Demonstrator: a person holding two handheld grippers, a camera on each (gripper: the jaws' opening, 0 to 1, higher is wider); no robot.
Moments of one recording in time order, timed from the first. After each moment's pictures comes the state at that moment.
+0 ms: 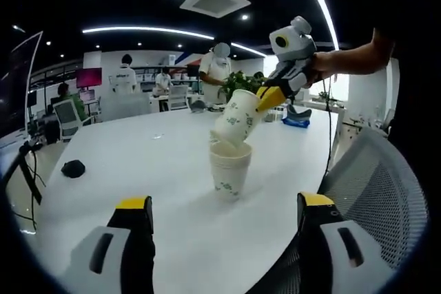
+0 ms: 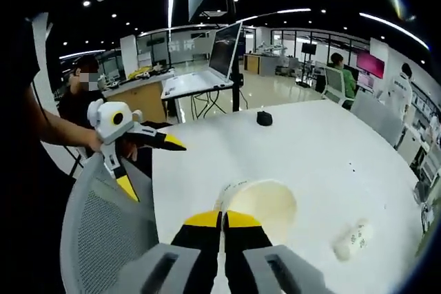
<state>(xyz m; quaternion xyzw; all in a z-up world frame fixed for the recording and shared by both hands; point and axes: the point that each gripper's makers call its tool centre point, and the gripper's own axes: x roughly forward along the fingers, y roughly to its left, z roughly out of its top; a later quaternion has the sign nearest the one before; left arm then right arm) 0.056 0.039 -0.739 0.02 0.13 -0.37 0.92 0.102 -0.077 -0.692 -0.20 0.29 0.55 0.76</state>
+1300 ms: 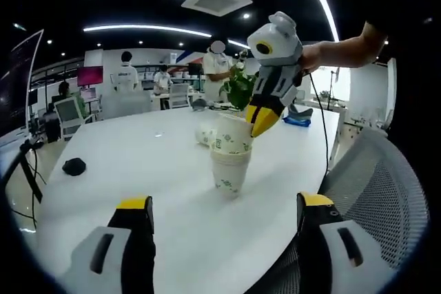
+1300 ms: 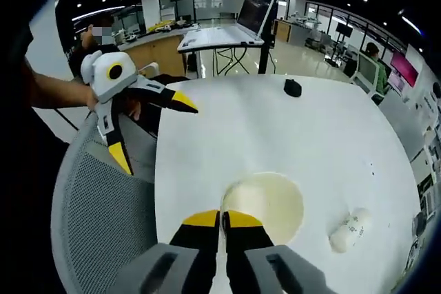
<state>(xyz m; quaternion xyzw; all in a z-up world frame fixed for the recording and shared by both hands) 0.057 0.040 -0.741 0.02 0.14 -0.37 0.92 0.101 -0.060 -0.735 -0.29 0.37 0.57 0.67</state>
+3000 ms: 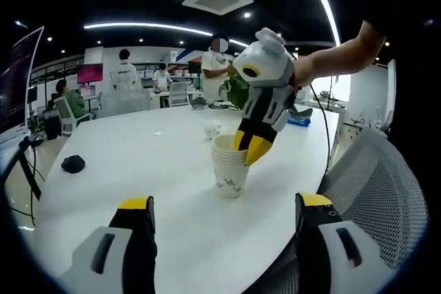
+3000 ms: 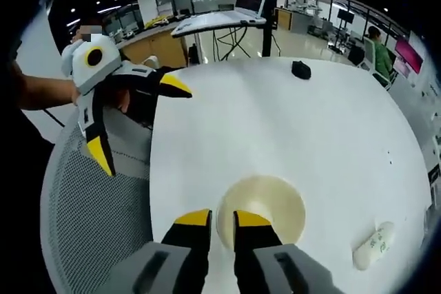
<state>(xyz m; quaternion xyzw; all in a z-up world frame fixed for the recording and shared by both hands) 0.057 0.041 -0.743 0.02 0.14 -0.37 0.92 0.099 -0.046 -0.772 -0.27 0.40 0.57 0.67</state>
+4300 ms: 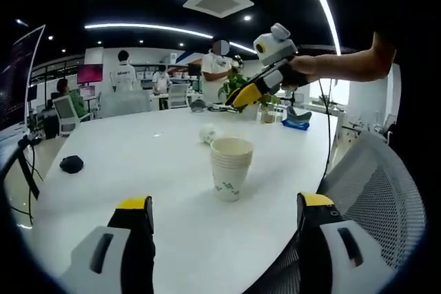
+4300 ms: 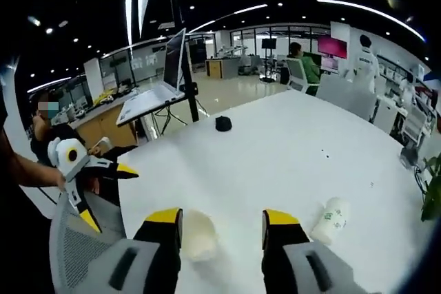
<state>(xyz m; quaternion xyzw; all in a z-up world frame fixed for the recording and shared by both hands) 0.057 0.040 -0.740 0.01 0.14 -0.37 0.92 0.185 -0.100 -0.691 -0.10 0.29 0.43 0.85</state>
